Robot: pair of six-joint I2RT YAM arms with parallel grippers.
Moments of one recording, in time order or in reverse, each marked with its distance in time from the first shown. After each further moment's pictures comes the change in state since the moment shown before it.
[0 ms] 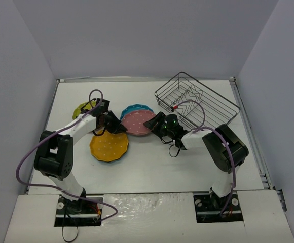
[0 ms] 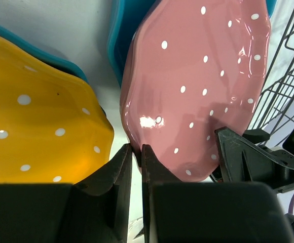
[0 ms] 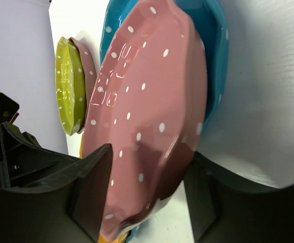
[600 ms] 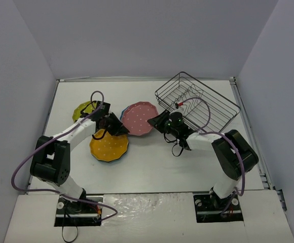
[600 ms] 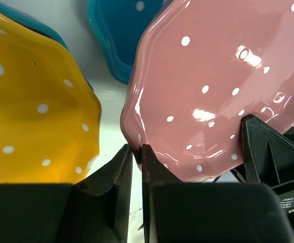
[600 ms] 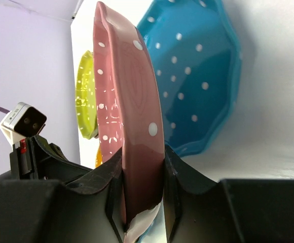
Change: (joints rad) left arm -0.031 -0.063 -0.072 0.044 0.028 0.002; right arm -0.011 -0.115 -0.038 -0.013 0.026 -0.018
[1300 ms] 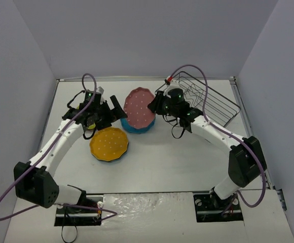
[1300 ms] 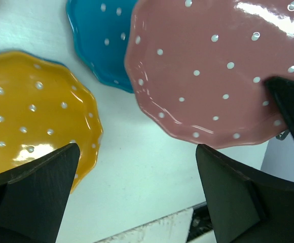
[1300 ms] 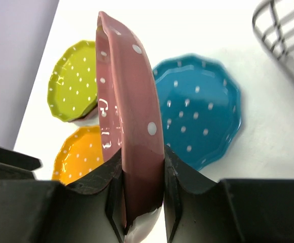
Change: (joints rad) left arm -0.012 -0.256 0.149 -0.217 -0.169 0.274; right arm -0.009 -0.127 0.412 -0.552 -0.018 -0.560
